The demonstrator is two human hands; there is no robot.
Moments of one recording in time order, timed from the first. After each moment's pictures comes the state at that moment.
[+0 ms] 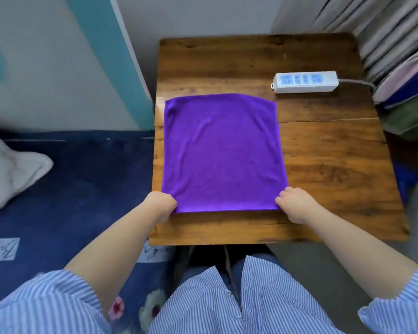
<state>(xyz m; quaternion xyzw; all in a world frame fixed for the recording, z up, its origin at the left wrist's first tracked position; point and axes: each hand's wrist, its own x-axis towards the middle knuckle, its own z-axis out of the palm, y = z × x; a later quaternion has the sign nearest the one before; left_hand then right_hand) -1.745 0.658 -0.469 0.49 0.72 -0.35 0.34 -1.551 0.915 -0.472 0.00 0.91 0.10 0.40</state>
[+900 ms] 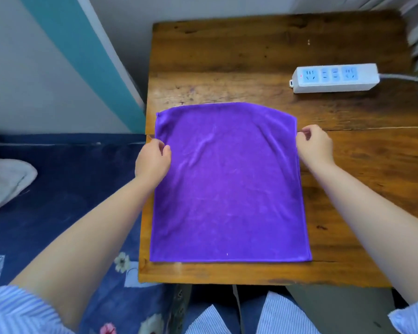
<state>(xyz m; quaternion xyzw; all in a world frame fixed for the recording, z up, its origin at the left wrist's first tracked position) -1.844 0.738 -0.493 0.10 0.95 0.23 0.18 -1.684 1.000 -0.486 0.50 0.81 -0.30 -0.04</state>
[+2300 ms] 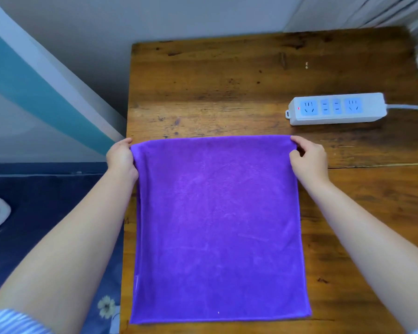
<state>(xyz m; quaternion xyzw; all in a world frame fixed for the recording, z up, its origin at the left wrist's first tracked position) -1.952 0.800 -0.514 -0.35 0.69 0.59 0.20 -1.734 1.045 -0.501 0.48 0.81 -0.34 -0.03</state>
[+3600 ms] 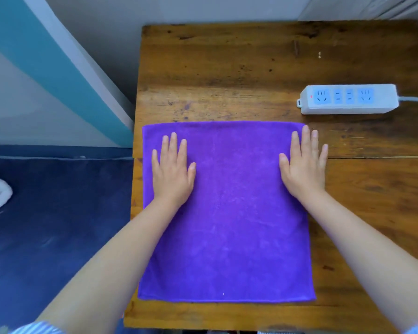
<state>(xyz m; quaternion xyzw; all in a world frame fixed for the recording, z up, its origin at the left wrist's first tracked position) -1.848 0.791 -0.538 0.28 0.95 0.07 0.12 -1.712 1.009 -0.529 0.36 0.92 -0.11 0.08</state>
